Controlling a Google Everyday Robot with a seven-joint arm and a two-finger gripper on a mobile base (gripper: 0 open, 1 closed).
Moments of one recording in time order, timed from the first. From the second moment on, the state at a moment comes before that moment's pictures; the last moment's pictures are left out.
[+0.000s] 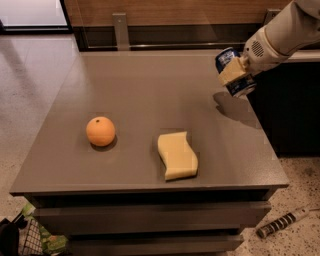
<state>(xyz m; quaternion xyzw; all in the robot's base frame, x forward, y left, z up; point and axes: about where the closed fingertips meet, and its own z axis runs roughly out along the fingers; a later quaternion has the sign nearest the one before) 0.630 -0.203 0.897 -0.24 0.93 0.14 0.24</state>
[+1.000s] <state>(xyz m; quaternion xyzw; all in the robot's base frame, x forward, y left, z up) 0.633 -0.153 0.948 -0.45 0.75 0.22 0.44</state>
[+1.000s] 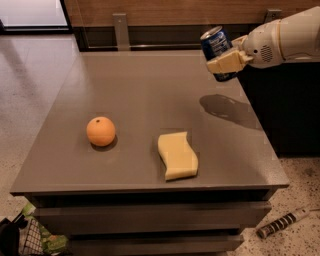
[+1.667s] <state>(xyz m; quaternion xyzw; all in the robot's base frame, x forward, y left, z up) 0.649 -0.113 0.946 -0.52 0.67 0.27 0.46</state>
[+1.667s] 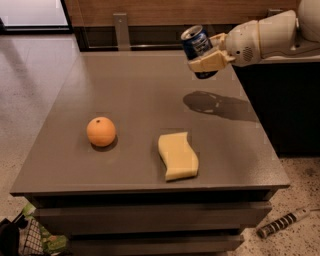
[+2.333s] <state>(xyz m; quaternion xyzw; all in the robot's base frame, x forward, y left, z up) 0.654 -0.068 0.933 -0.53 0.64 0.35 0.43</state>
